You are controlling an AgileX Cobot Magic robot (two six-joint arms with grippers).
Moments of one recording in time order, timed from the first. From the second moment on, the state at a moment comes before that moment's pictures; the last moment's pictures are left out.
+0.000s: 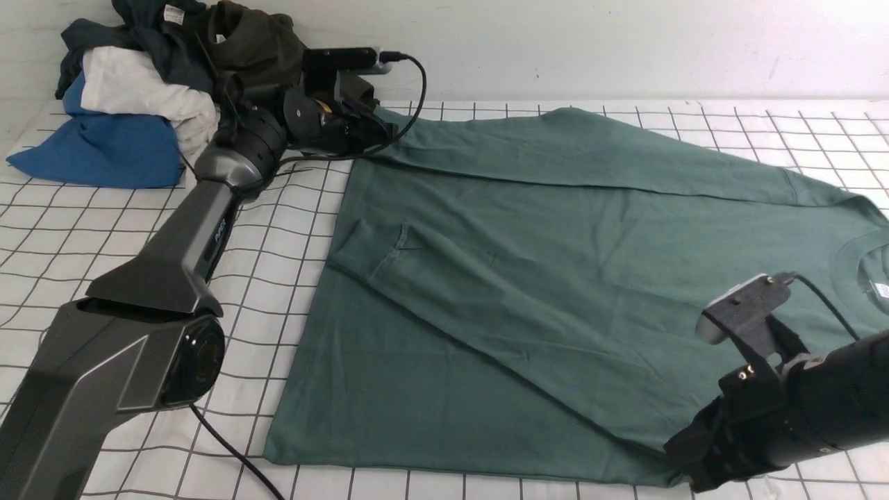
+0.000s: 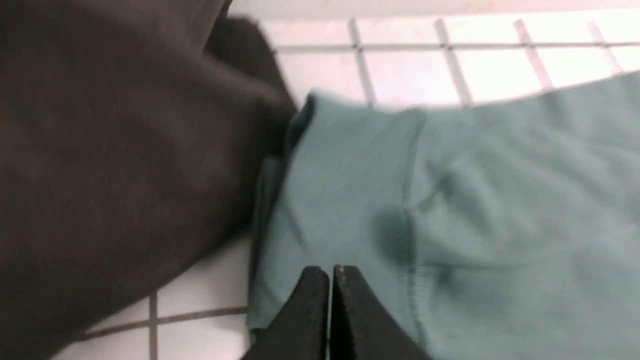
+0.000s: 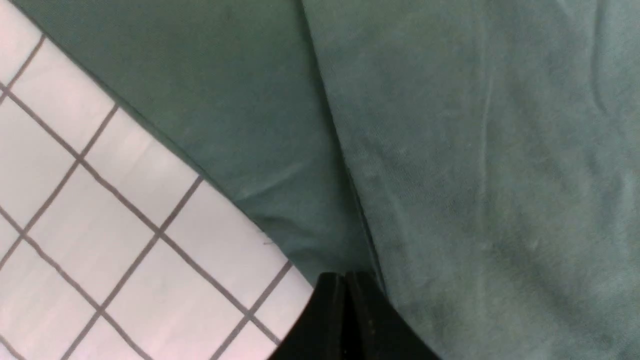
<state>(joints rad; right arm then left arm) 0.24 1.45 -0.65 0.68 0.66 -0.92 -0.17 2.85 -2.88 -0.29 0.73 0.09</state>
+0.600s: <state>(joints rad) 0.24 1.42 -0.65 0.69 0.64 -0.92 -0.17 2.91 -2.94 -0.31 0.67 0.11</state>
